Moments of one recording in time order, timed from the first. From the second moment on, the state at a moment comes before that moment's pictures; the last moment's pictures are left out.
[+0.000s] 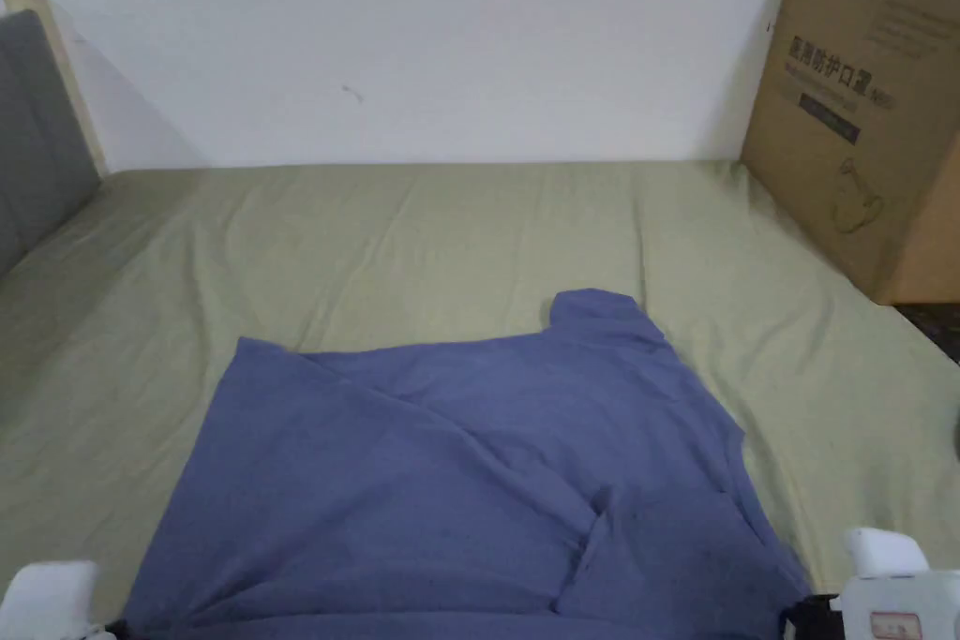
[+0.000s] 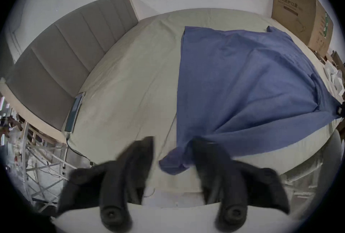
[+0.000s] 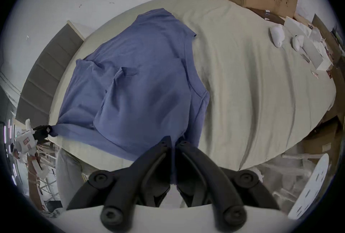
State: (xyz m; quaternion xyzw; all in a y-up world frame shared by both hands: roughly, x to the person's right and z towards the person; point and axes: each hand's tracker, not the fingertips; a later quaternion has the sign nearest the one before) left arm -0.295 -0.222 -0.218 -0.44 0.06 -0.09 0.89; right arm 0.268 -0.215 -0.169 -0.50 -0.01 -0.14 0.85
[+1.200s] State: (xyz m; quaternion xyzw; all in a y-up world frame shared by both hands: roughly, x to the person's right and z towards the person) left arm -0.325 -0.247 -0.221 -0.46 0.01 0.02 0.89; right arm 0.245 -0.233 -0.150 -0.50 0.00 -0.13 0.86
